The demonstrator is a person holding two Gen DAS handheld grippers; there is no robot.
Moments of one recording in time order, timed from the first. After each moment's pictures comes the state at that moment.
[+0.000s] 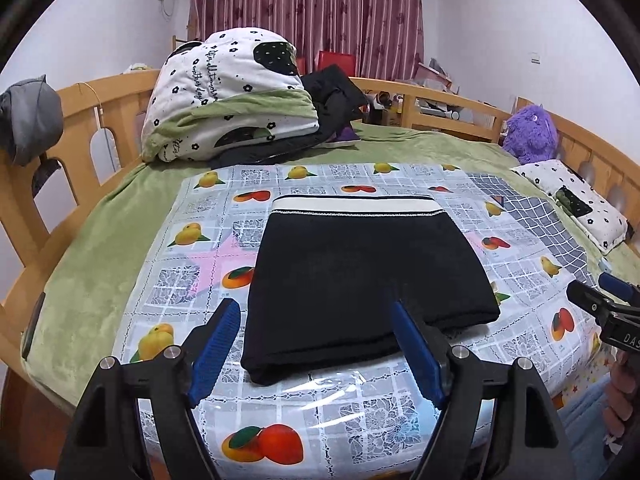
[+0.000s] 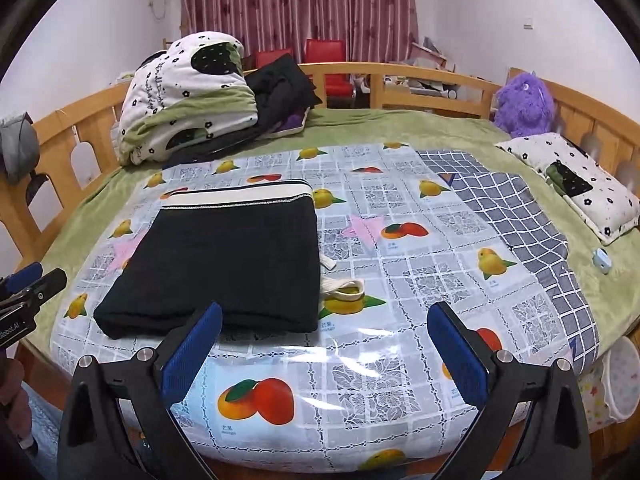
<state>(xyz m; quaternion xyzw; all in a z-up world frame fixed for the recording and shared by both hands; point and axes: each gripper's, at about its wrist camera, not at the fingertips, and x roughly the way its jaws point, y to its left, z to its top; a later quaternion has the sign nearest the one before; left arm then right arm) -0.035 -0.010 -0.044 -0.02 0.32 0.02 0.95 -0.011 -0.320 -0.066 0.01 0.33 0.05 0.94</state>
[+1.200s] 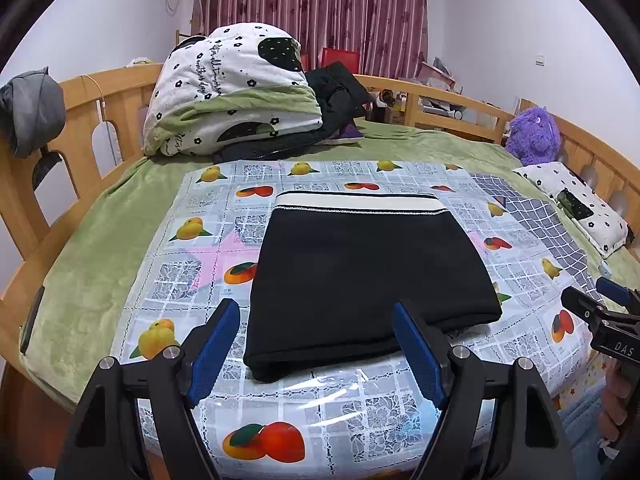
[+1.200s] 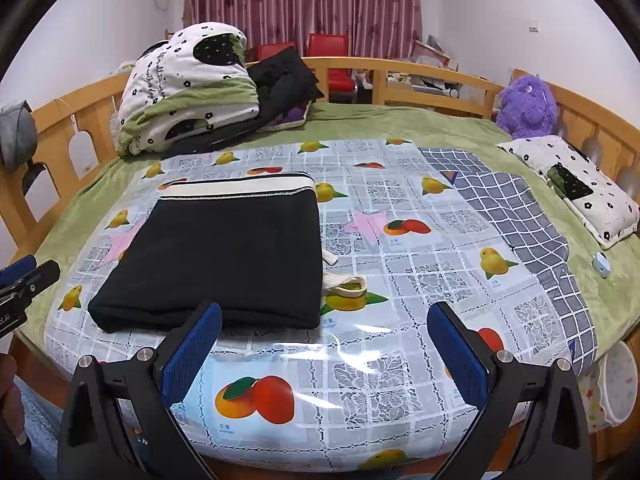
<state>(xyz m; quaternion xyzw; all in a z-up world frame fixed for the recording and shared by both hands) -0.035 -0.007 -0.048 -0.02 0.32 0.02 0.95 -0.010 -0.312 -0.071 -0.01 0.34 0.04 0.94</state>
